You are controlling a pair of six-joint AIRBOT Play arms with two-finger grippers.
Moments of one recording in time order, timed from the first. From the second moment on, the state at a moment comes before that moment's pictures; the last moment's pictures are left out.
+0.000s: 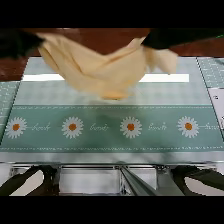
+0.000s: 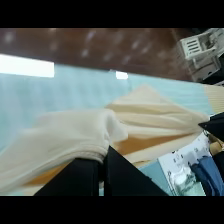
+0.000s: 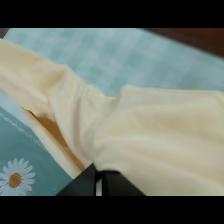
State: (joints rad) left arm 0.23 -1.08 1.44 0.41 -1.17 -1.22; right arm 0.21 -1.29 1.86 -1.08 1.31 1.42
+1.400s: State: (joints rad) left arm 0.08 -1.09 1.02 0.84 -0.97 -1.37; right arm 0.20 -1.04 0.90 -1.18 1.02 1.58
